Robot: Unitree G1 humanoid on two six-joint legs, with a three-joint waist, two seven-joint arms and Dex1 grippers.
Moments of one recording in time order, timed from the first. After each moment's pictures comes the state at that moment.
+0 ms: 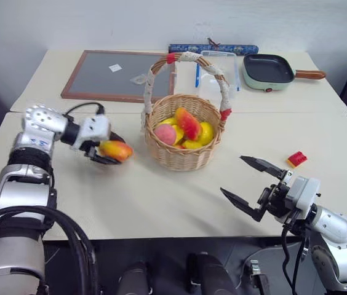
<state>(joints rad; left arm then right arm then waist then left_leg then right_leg) -1.10 0.73 -0.10 0.93 -0.09 -0.28 -1.50 0.10 -0.55 -0.14 -0.40 0.47 -0.16 0.87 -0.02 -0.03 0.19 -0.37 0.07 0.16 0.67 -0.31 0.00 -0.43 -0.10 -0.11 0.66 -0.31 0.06</state>
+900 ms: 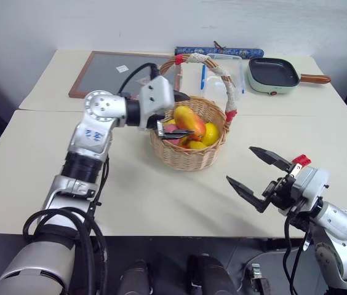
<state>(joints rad) -0.97 0.47 -0.09 0.27 -0.20 0.13 -1.13 0.04 -0.55 -0.20 -0.41 0.56 -0.01 0.77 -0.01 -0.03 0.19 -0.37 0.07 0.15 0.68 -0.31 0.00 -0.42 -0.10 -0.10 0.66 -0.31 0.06</state>
